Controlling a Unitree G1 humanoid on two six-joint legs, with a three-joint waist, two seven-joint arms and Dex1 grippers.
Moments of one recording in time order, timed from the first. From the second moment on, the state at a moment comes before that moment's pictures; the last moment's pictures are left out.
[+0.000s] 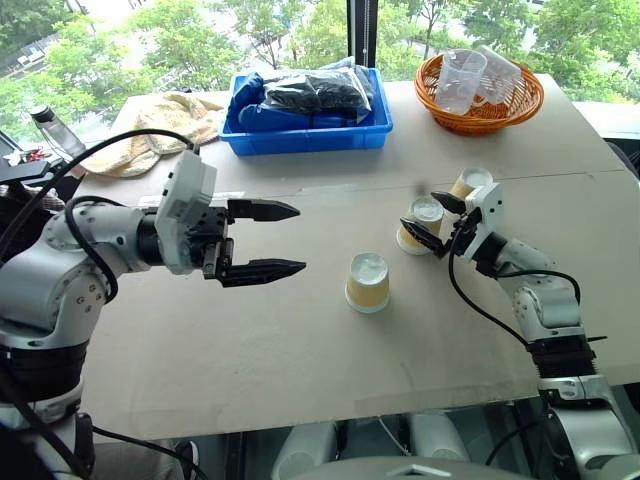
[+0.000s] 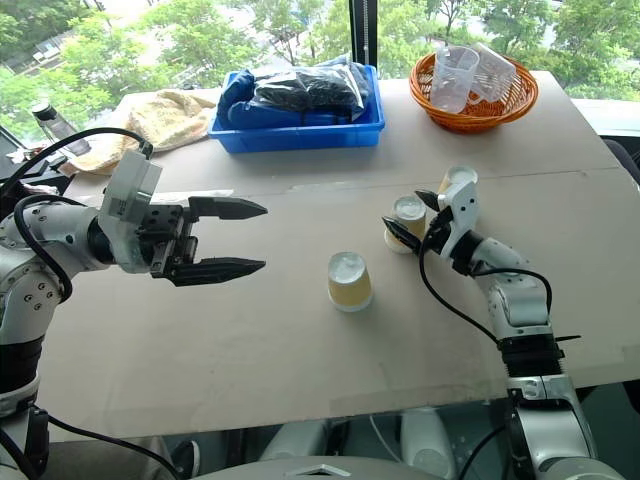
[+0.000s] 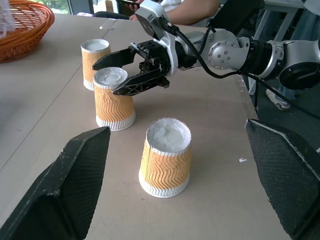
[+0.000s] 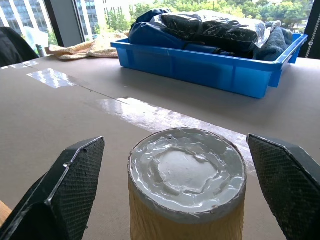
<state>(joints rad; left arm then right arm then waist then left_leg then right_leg) -0.39 0.95 0.19 -0.32 -0.81 0.63 -1.24 -0.45 -0.34 0.00 0.13 0.35 0.19 0.72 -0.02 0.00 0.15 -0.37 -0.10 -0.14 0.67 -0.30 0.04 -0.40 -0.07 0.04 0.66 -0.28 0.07</state>
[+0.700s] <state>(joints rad) -0.42 0.95 0.18 -0.29 -0.79 0.61 -1.26 -0.32 -0.45 -0.01 -0.07 0.41 0.29 0.81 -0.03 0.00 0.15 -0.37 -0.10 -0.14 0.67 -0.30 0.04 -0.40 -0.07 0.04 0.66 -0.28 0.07</state>
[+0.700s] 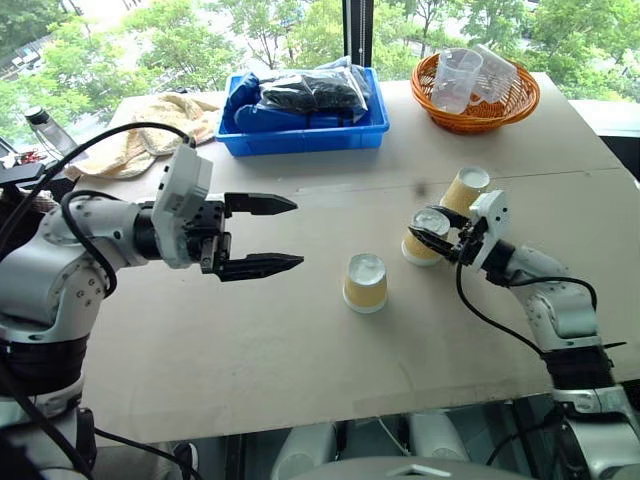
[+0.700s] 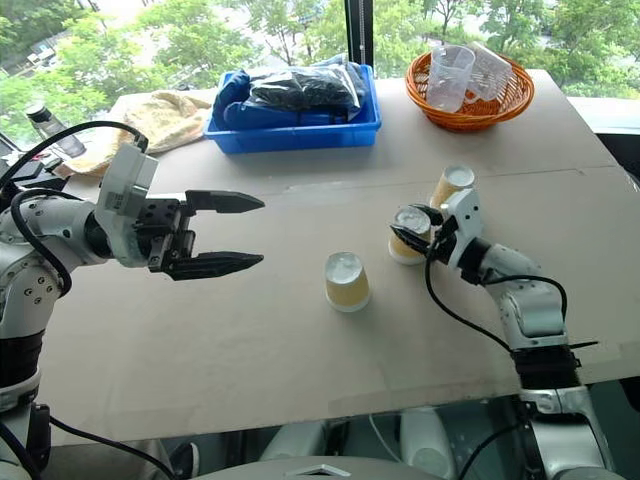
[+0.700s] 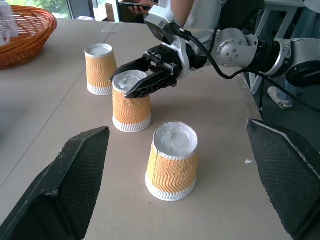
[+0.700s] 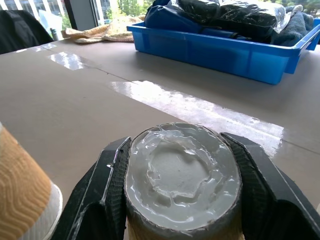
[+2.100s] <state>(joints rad) -0.43 0.95 0.16 -0.24 -0.75 0.58 -1.31 -0.16 -0.49 0.09 -0.26 0.47 0.31 0.91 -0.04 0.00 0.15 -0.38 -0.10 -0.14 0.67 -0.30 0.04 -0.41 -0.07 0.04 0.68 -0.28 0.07</state>
